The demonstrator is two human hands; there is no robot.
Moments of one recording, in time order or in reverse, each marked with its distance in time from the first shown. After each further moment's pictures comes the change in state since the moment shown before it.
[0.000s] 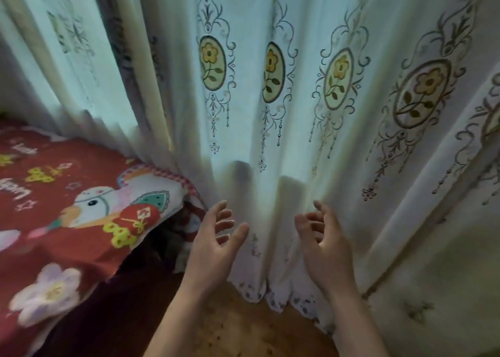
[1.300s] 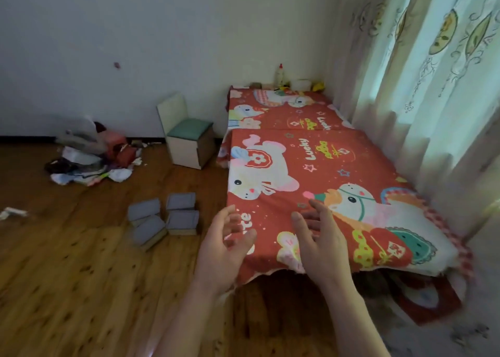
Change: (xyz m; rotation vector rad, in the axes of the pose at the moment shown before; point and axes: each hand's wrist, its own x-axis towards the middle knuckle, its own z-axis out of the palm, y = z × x) left_hand -0.157 -0.077 -0.404 0.159 0.999 -0.386; right_hand -0.162 -0.242 0.442 0.275 -0.944 -0.463
